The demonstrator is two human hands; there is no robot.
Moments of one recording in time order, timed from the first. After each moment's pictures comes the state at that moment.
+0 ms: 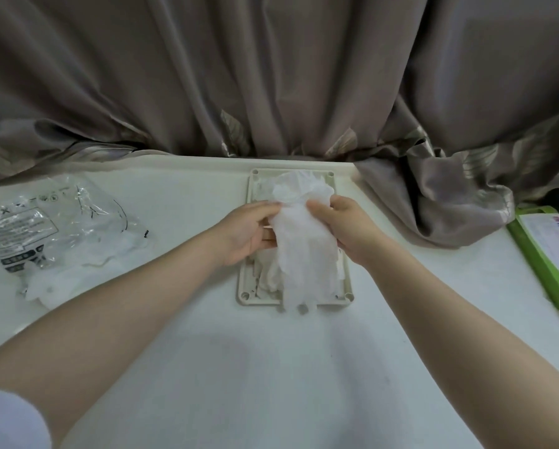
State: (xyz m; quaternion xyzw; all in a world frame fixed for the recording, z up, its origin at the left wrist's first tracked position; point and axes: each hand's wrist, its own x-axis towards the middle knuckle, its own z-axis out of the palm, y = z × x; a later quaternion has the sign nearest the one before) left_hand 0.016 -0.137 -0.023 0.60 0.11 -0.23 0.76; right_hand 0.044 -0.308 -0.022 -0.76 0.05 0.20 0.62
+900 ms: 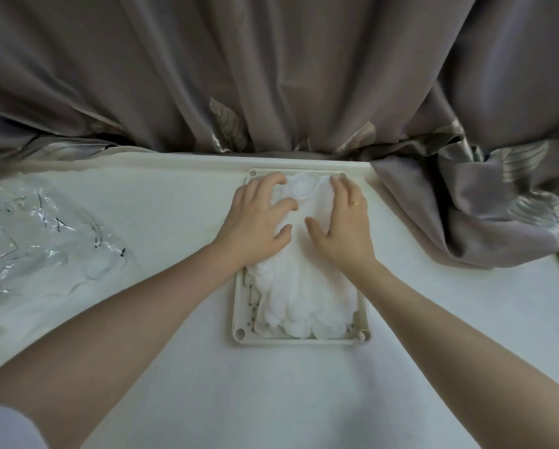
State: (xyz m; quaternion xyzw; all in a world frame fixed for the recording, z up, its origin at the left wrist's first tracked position) left_hand 0.085 -0.124 -0.082 0.96 -0.18 0.14 0.15; right_hand 0.095 -0.296 -0.090 -0.94 -0.11 -0.06 0.33
